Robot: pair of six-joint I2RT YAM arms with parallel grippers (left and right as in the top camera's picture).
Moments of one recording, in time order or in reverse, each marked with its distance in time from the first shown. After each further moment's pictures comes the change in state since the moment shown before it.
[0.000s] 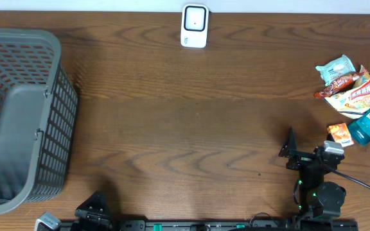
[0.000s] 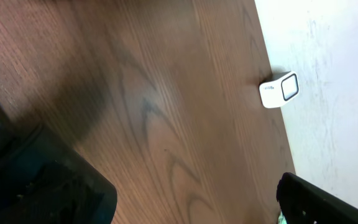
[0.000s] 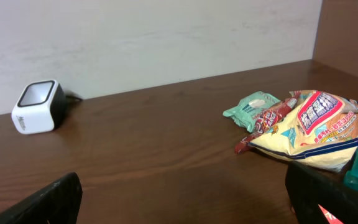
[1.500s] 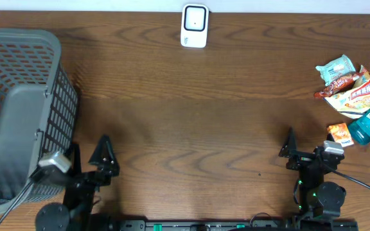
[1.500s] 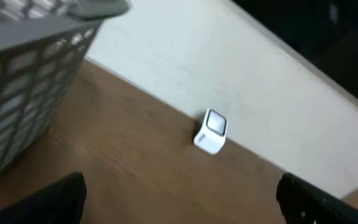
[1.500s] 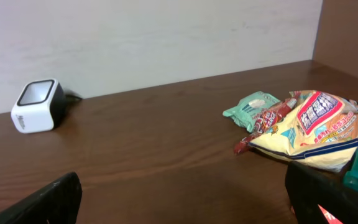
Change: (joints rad) left arm -0.041 0.000 -0.449 1.013 0.084 0.515; right arm 0.000 0.000 0.000 0.000 0.000 -0.003
